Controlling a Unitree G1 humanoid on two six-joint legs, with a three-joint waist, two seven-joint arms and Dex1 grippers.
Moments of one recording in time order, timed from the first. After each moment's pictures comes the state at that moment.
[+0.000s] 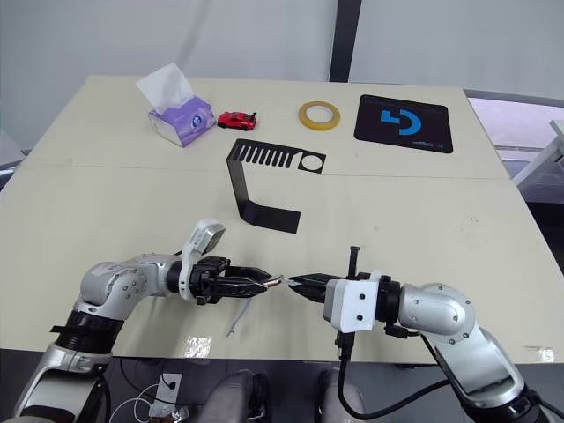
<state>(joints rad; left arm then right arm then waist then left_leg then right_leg) -0.46 0.55 -0.12 -0.01 -0.80 0.98 -1.19 -0.09 -0.72 0.15 -0.62 0.14 0.04 0.89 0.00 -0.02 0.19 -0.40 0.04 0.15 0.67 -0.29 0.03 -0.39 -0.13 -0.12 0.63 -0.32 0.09</state>
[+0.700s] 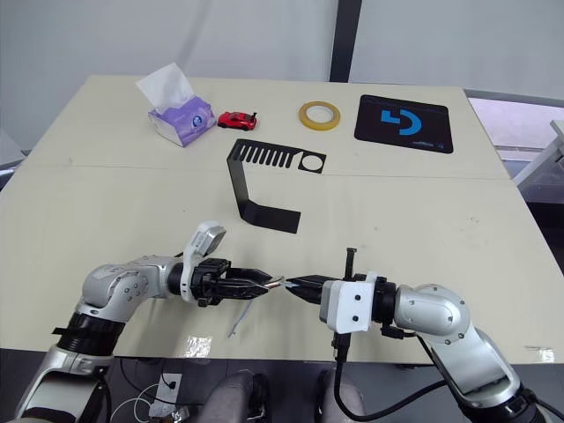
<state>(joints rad) -0.45 0.55 -0.12 -0.01 -0.78 0.96 -1.19 -0.10 -0.71 0.18 -0.62 0.13 0.05 0.88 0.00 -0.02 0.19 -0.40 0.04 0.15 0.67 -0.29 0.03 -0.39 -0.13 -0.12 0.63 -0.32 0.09</state>
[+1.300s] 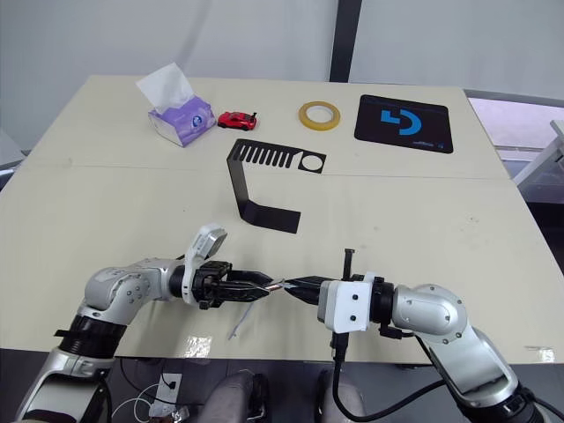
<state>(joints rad) -0.43 0.54 -0.13 -0.01 -0.78 0.95 -1.19 -0.10 -0.71 0.19 -0.62 0.13 0.06 0.88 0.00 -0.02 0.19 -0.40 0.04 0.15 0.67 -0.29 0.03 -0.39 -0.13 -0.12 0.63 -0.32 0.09</state>
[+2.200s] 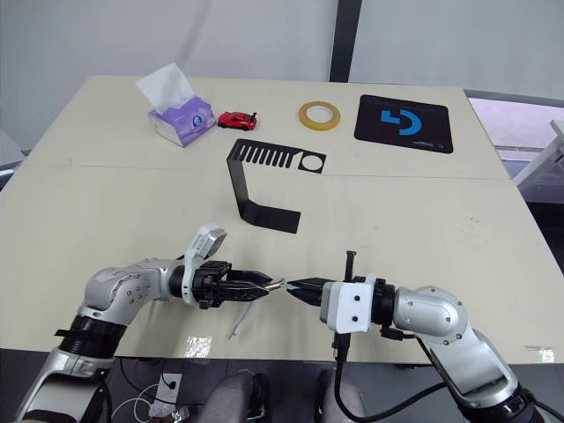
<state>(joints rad) -0.43 0.54 -0.13 0.00 -0.78 0.95 -1.19 -0.08 -0.71 0.19 -0.59 0.13 0.03 0.88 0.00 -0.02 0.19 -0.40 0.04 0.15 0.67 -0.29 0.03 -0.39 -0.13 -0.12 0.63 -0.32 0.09</state>
